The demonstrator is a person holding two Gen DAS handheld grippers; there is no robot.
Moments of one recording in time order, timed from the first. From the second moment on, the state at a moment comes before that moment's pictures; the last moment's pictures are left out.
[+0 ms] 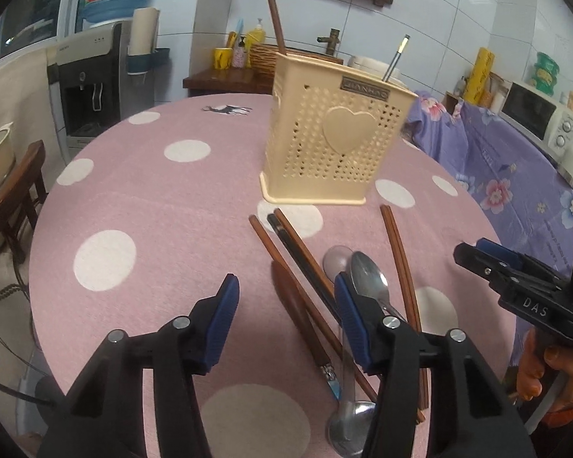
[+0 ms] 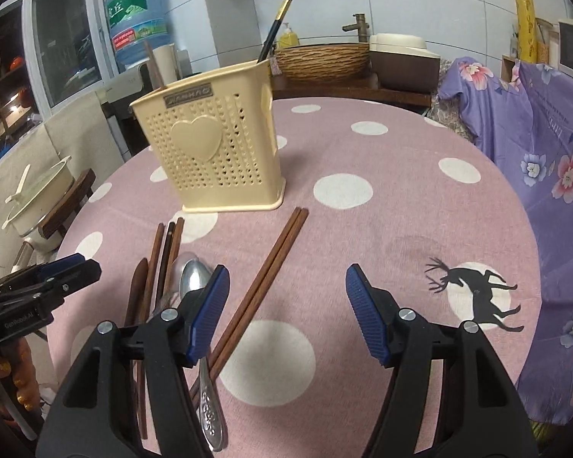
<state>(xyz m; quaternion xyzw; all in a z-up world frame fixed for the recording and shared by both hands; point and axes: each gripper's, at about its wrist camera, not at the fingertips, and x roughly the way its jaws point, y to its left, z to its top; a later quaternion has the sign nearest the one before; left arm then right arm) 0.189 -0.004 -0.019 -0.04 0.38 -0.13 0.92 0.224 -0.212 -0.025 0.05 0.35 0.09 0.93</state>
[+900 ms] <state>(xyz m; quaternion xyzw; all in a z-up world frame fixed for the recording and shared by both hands) 0.179 0.025 -0.028 -0.08 0.38 -0.10 0.92 0.263 -0.125 -0.067 -0.09 0.43 0.22 0.87</state>
